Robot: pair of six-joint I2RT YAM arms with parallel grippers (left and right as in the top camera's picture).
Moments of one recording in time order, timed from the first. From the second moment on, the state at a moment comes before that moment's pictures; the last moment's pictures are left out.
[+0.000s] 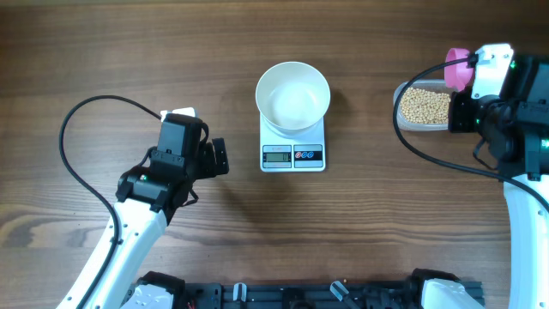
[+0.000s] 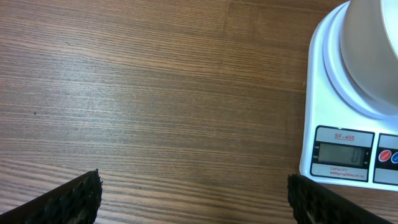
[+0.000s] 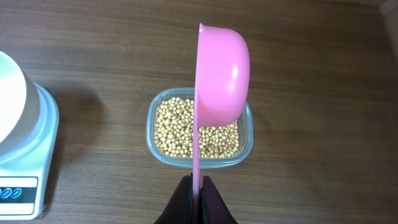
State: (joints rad) left arm -0.29 1.15 0.82 -0.67 -0.16 -0.37; right arm -0.15 1.24 1.30 -0.88 -0.02 -0.19
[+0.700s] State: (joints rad) left arm -0.29 1.15 0.82 -0.67 -0.16 -0.37; right arm -0.15 1.24 1.30 -0.79 -0.26 -0.02
